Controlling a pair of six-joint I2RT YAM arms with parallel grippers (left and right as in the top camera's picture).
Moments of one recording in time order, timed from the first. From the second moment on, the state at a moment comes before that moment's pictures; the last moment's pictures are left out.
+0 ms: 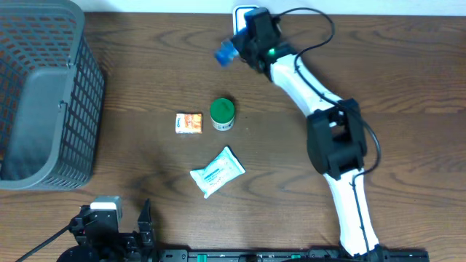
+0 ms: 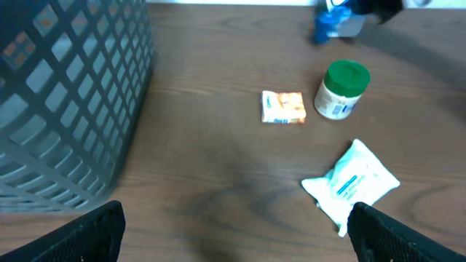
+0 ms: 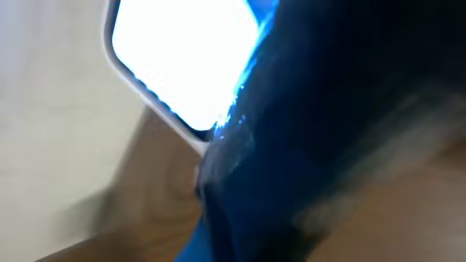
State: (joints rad) left arm -0.12 0.09 0.80 -1.21 -0.06 -0.07; right arm 0.41 2.42 2.08 -0.44 0.01 1.25
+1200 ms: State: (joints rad) left arm -0.12 0.09 0.80 -1.21 -0.06 -0.07; right arm -0.48 2.08 1.71 -1.19 0.61 0.48
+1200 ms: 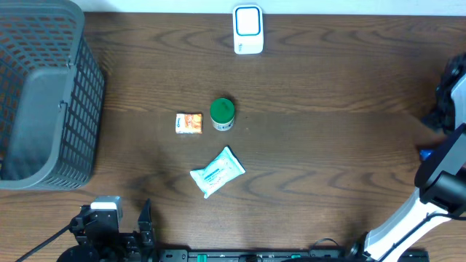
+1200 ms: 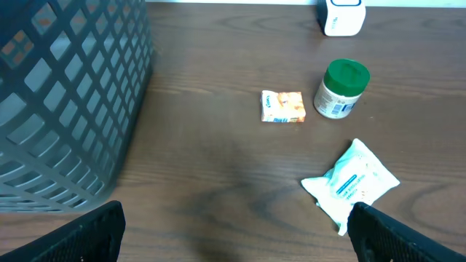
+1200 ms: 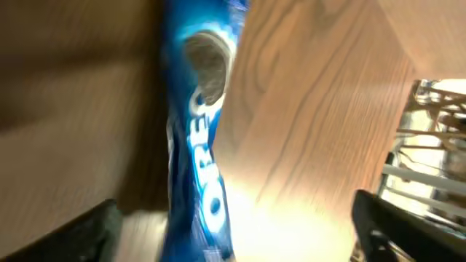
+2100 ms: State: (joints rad) left arm -0.12 0.09 0.80 -1.21 -0.06 -0.07; right arm 0.60 2.09 2.02 -1.06 -0.18 0.72
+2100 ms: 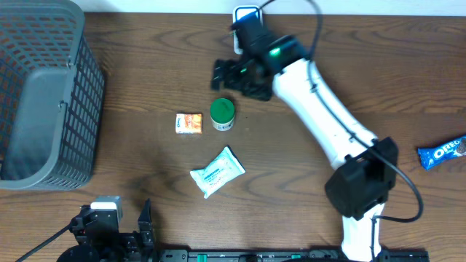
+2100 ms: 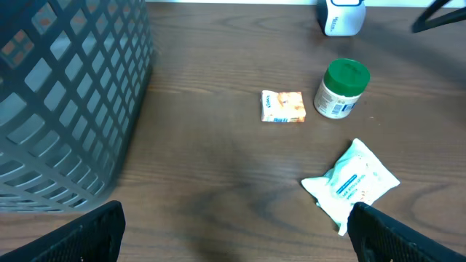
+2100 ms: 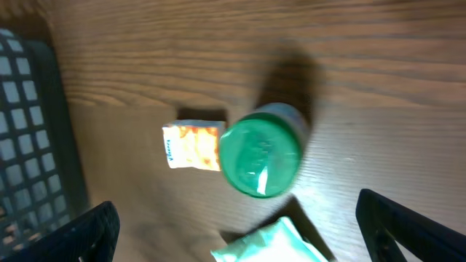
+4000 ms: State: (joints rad) left arm -0.12 0.09 0.80 -1.21 -0.06 -0.07; right arm 0.41 2.21 2.37 -1.70 -0.37 0.57
